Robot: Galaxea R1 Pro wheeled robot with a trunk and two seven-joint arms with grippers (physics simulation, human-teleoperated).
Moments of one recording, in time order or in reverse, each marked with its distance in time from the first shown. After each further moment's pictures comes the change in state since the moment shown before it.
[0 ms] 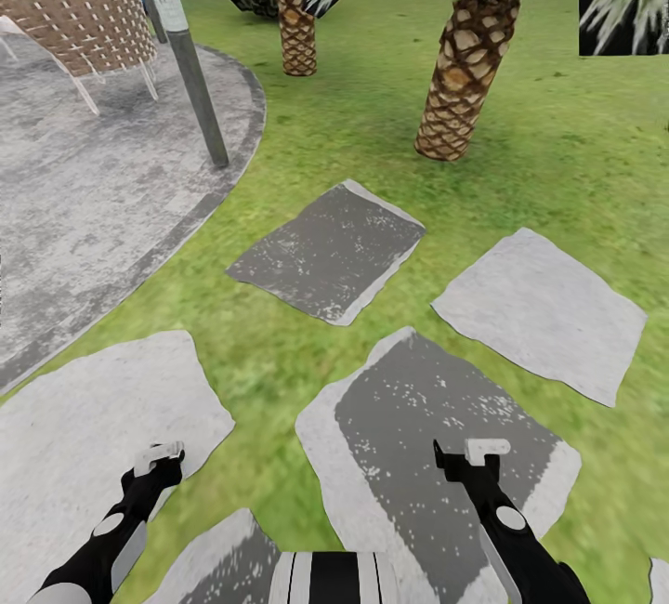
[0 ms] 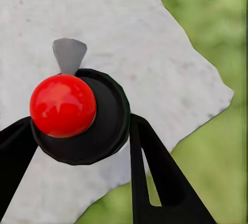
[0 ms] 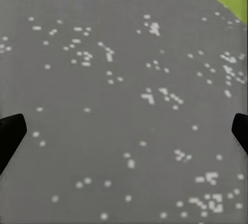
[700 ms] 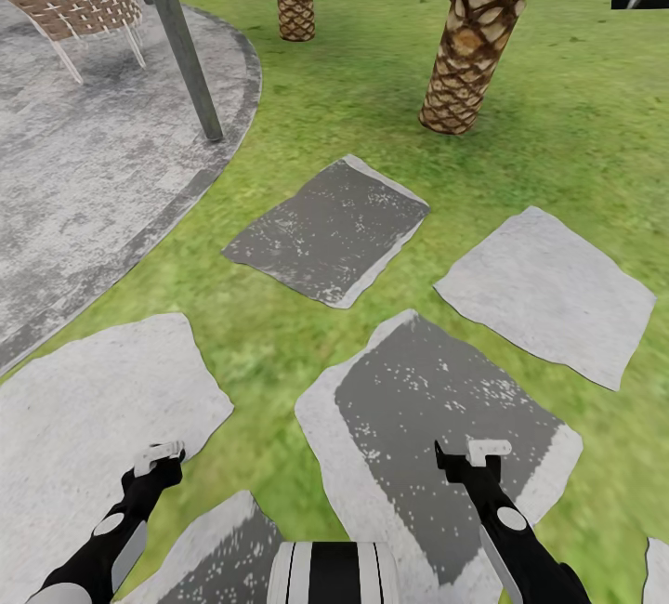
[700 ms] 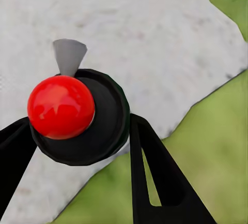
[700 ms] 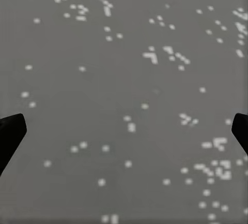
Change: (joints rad) left arm 0.000 -0.001 0.003 -0.001 -0.001 -0.001 0.001; right arm 0.000 -0.001 -0.005 0.005 0.001 0.003 0.000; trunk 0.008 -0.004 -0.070
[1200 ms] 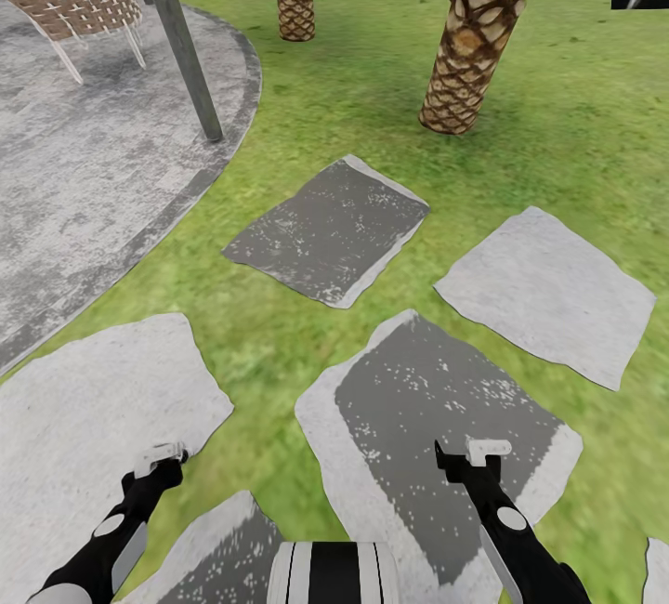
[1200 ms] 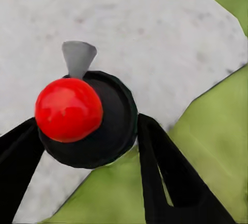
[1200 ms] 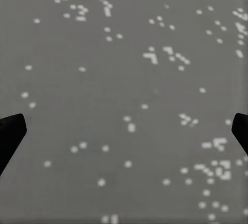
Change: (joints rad) left arm 0.000 0.000 -0.003 0.008 0.002 0.001 -0.001; right arm 0.000 0.000 0.000 0.000 0.000 0.000 0.000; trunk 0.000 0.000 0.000
